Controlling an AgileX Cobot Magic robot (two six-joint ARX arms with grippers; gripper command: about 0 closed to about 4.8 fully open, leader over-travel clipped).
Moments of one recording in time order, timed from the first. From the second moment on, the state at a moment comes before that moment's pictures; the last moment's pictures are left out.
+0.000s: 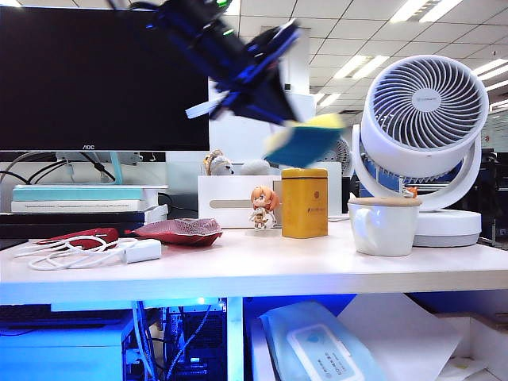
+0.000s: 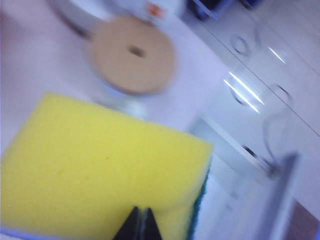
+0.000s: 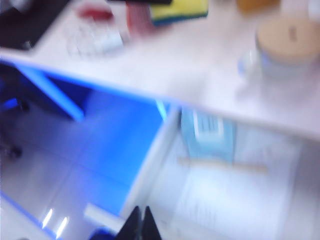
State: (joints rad) left arm -0.58 1.98 1.78 -0.56 0.51 -0.04; right arm 0.35 0.61 0.97 -0.98 -0.26 0.09
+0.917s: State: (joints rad) left arm -0.87 2.36 1.79 -0.54 0.55 -0.20; right arm 0.35 0.61 1.01 -1.08 -0.21 0.09
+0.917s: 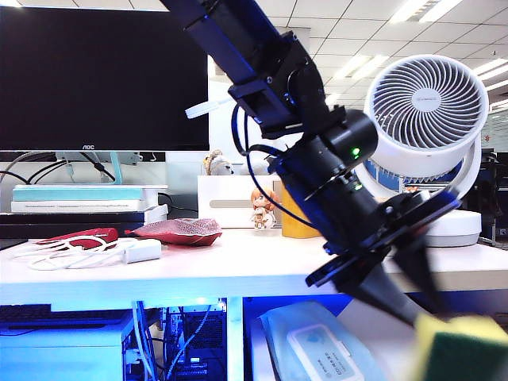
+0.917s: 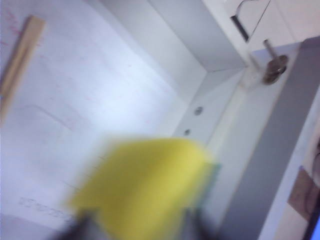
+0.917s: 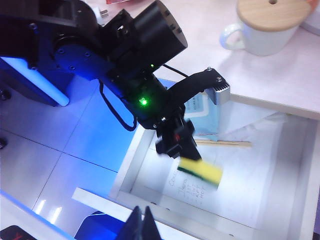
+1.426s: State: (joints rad) left arm -0.87 2.35 1.79 -0.54 0.56 -0.22; right arm 0.35 0.61 1.01 -1.08 -0.20 0.09
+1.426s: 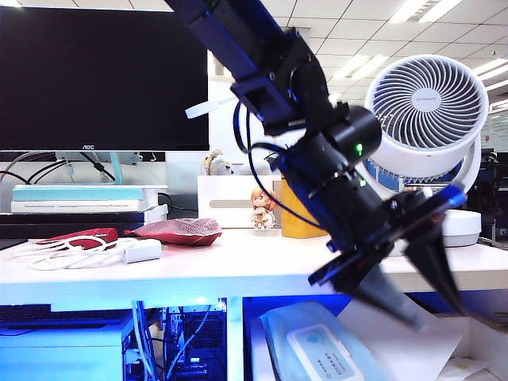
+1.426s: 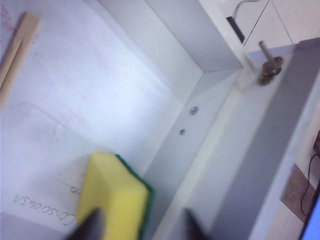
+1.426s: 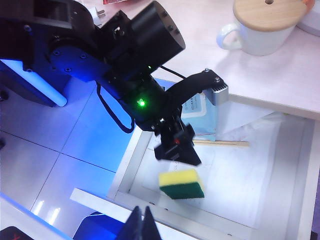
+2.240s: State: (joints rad) left arm -0.84 1.95 1.79 -0.56 0.54 -0.14; right arm 0.35 0.70 1.01 -1.16 -0.16 0.11
